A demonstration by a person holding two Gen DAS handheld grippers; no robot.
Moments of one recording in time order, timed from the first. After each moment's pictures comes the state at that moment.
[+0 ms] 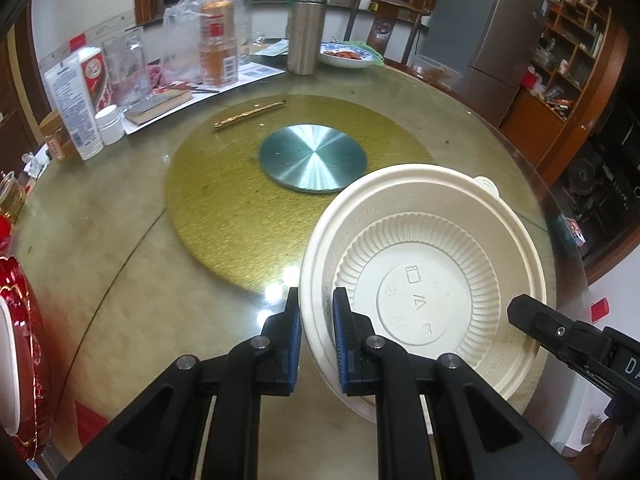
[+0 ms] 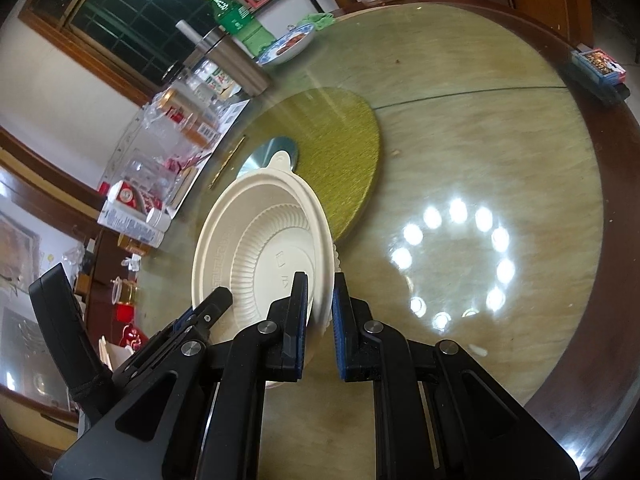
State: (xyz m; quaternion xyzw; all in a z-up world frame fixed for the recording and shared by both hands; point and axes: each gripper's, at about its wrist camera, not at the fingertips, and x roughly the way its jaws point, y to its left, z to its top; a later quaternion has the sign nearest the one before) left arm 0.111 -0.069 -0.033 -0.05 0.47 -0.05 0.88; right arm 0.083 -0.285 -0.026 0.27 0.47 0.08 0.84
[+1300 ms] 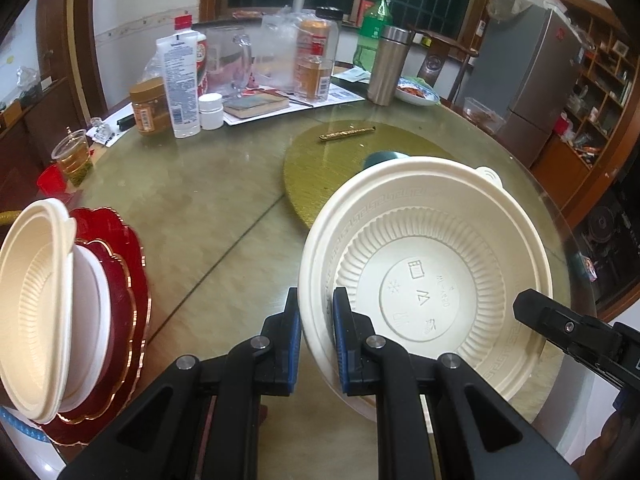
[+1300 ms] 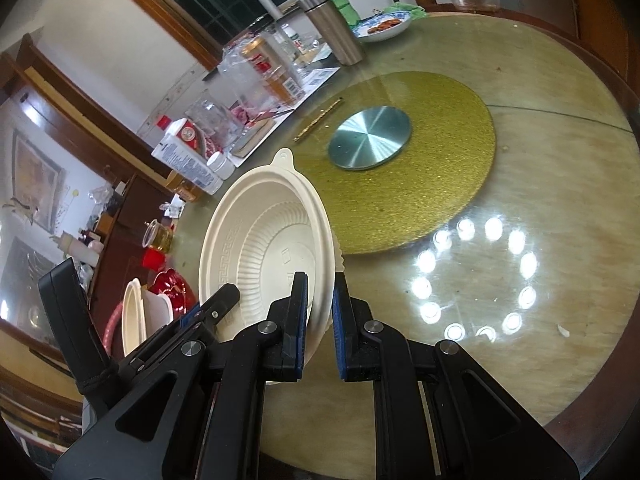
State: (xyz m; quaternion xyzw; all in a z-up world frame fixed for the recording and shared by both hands) left arm 0.061 0.019 -0.019 -0.10 0.43 0.02 0.90; right arm 0.067 -0.188 -0.001 0.21 0.47 0.18 0.84
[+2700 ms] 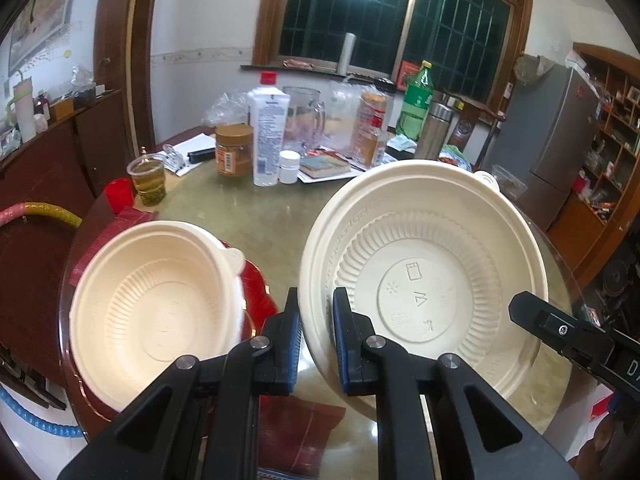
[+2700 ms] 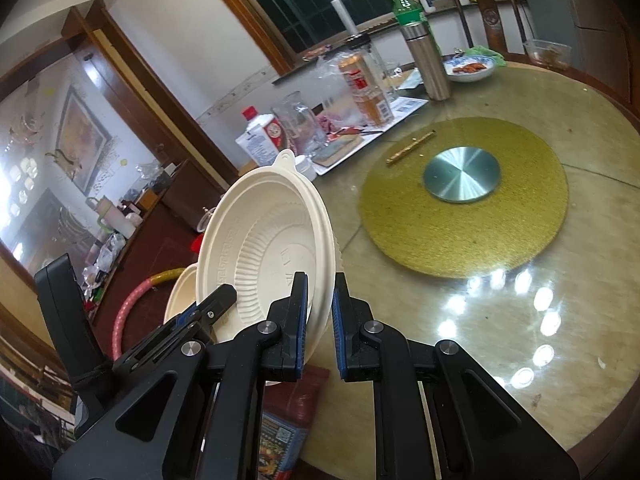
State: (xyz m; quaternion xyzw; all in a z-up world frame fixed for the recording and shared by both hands) left arm 0.007 0.082 0.021 -0.13 0.34 0.09 0.93; right arm 0.041 -0.123 0.035 0.16 0.40 0.27 0.86
